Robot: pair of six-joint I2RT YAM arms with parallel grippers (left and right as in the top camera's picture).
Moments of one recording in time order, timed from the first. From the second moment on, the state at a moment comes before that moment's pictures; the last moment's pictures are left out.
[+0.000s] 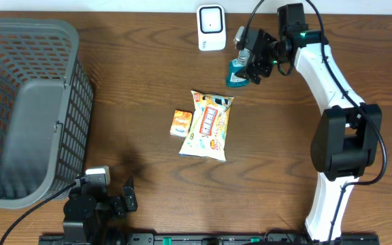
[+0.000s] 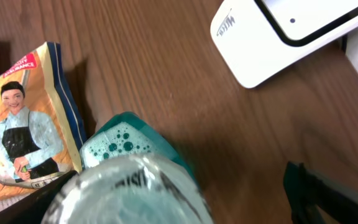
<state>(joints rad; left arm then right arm) -0.06 0.02 0.40 -1.02 0.00 -0.15 0.13 2.17 1.84 -0.75 -0.54 -0.94</state>
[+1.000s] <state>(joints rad) -0.06 0.02 0.40 -1.02 0.00 -0.15 0.13 2.22 1.84 -0.71 -0.69 -0.87</state>
